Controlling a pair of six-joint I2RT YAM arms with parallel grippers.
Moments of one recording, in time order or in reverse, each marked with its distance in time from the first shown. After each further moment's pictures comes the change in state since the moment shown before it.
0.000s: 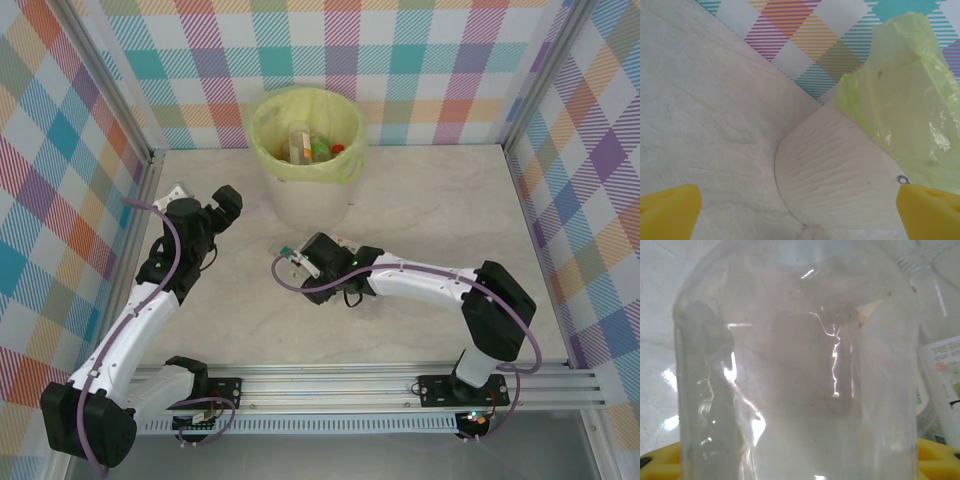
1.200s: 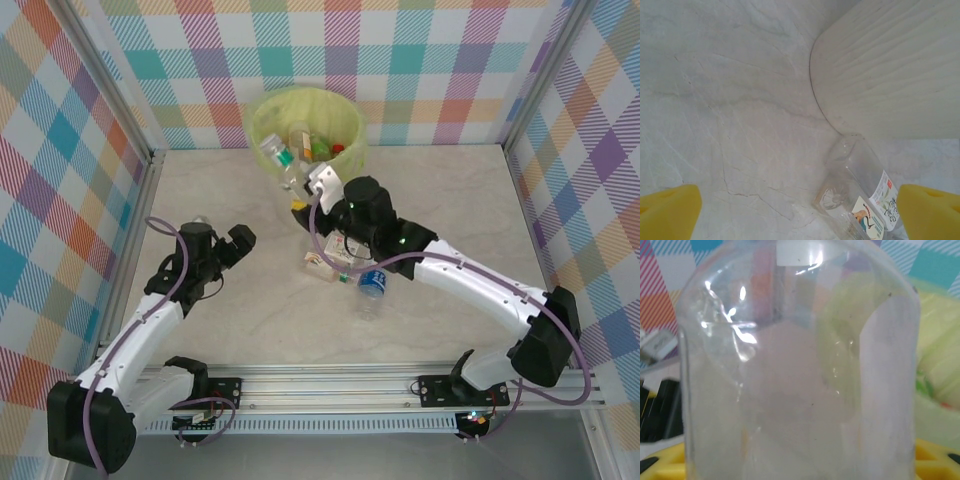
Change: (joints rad) left arm 0.006 -0.039 -0.180 -0.124 0.229 -0.048; right arm -0.137 -0.224 0.148 0.409 -0.041 -0.149
